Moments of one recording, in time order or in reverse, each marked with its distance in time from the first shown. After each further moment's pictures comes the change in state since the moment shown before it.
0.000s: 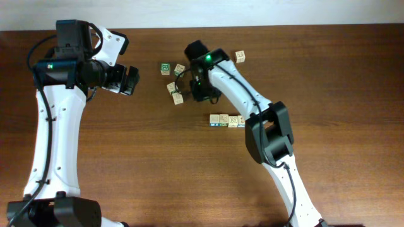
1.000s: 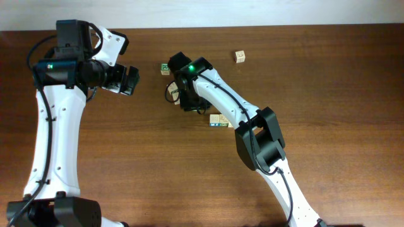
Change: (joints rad) left arm 0.000 0.000 0.000 0.000 0.000 0.000; right arm 0.090 0.000 0.000 -0.053 0.059 0.261
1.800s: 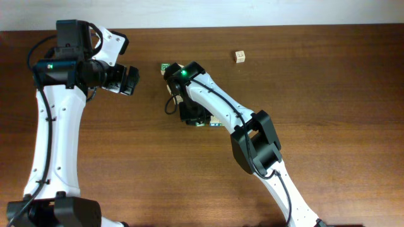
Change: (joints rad) left arm 0.000 0.000 0.000 0.000 0.000 0.000; right arm 0.046 0.000 0.005 -0.222 -0.021 0.004
